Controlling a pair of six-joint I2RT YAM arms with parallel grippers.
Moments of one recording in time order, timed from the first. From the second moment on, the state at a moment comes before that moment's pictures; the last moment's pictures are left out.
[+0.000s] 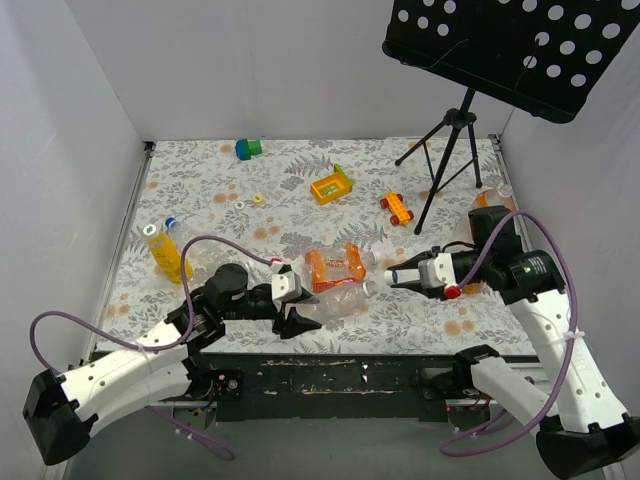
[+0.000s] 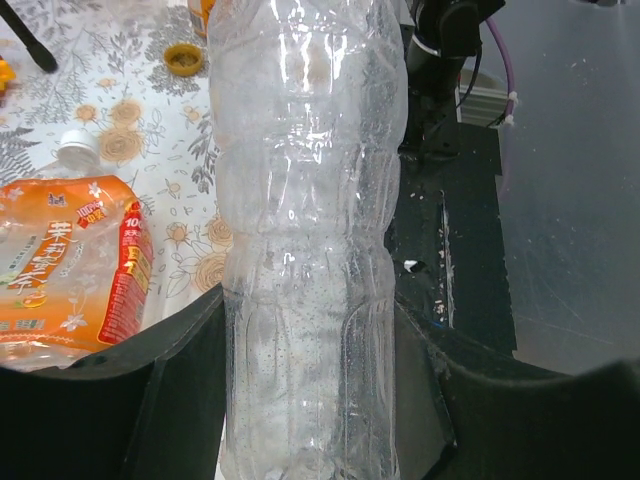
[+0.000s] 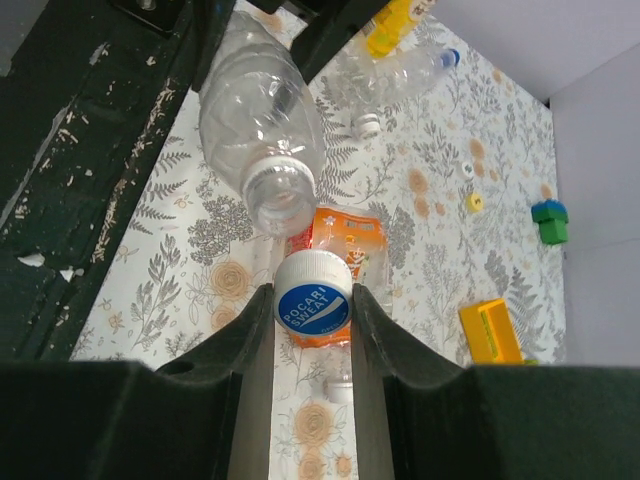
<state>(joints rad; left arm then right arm) -0.86 0.76 0.46 0.05 0.62 0.07 0.32 0.86 1.05 -1.08 -1.17 -1.45</state>
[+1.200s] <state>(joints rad) -0.74 0.51 0.50 0.18 -0.33 0.01 0.54 2.06 1.85 -0.53 -0.65 -0.13</state>
